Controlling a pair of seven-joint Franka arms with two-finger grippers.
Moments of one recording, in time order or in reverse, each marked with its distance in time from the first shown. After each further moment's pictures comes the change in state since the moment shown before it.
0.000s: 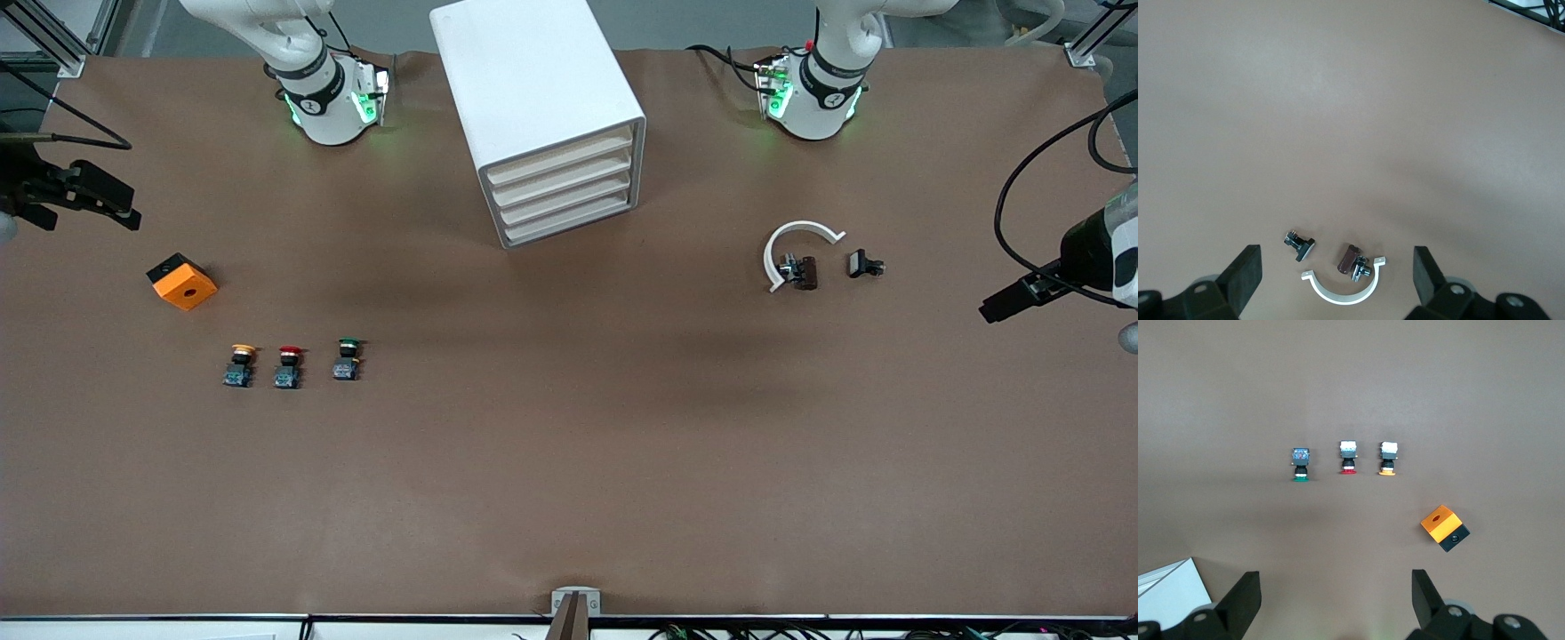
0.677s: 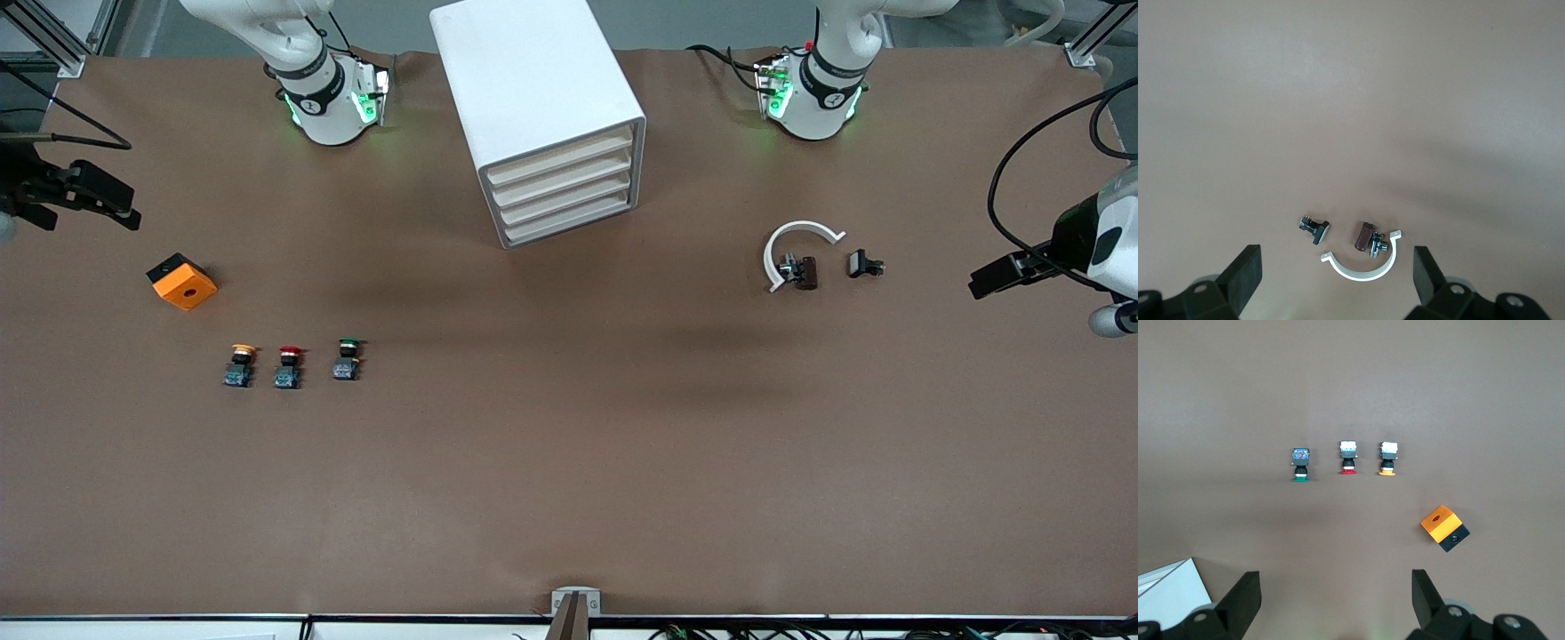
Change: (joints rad) left arm -0.003 -0.012 -0.013 0.004 0.000 -0.076 0.115; right arm 0.000 0.000 0.000 0.000 0.000 0.000 0.000
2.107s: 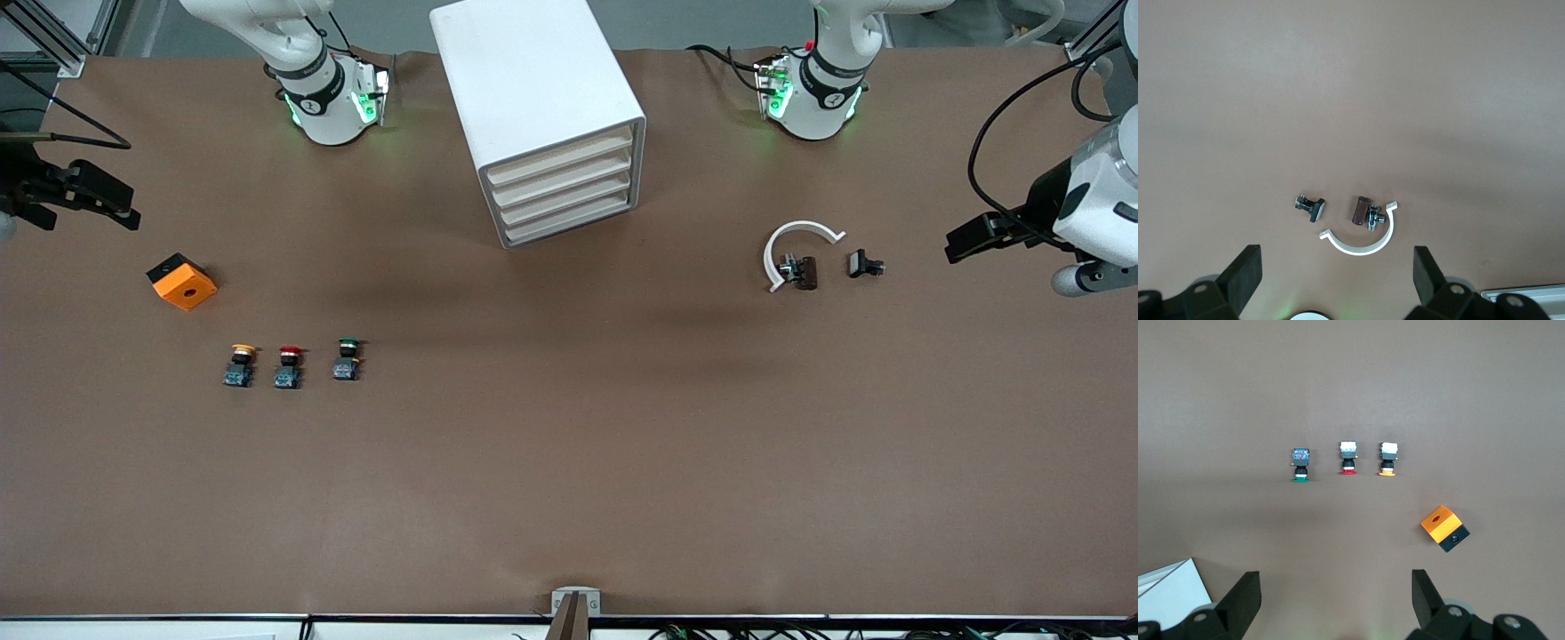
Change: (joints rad) left arm 0.132 -0.111 -0.179 -0.129 0.000 -0.012 0.024; right arm 0.000 0.000 0.000 0.002 0.000 0.000 0.000
